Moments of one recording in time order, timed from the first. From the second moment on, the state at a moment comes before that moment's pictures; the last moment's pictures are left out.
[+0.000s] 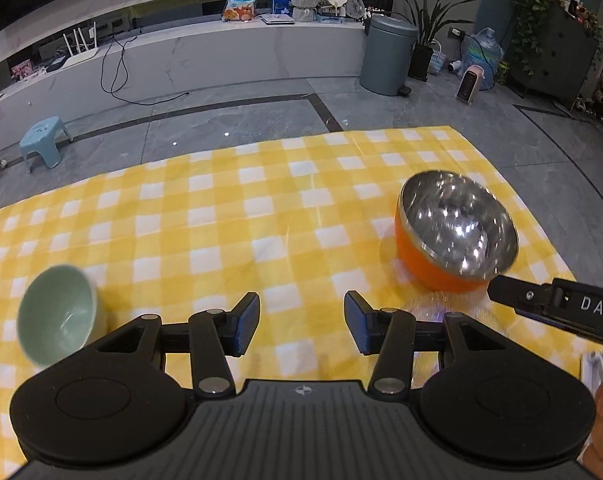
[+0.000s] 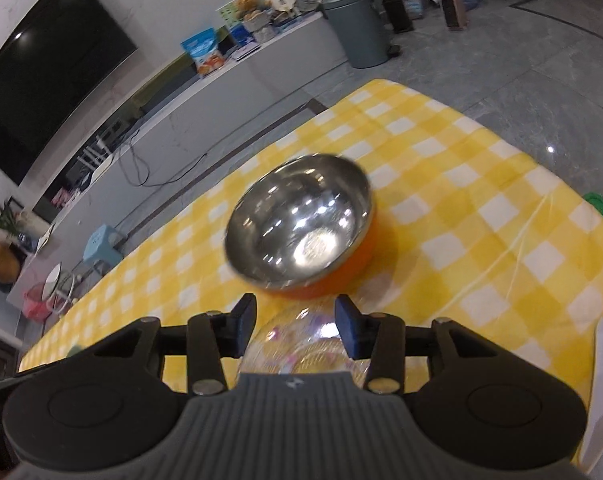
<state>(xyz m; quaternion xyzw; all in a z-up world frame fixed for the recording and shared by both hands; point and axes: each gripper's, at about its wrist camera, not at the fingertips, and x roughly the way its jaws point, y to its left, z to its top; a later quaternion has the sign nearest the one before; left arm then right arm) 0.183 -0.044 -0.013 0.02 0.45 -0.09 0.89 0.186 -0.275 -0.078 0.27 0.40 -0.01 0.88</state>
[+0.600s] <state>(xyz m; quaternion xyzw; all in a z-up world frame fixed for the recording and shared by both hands) 0.232 -0.100 -0.024 0.02 0.45 -0.11 0.89 0.222 -0.313 -0.100 0.28 0.38 -0.07 0.88</state>
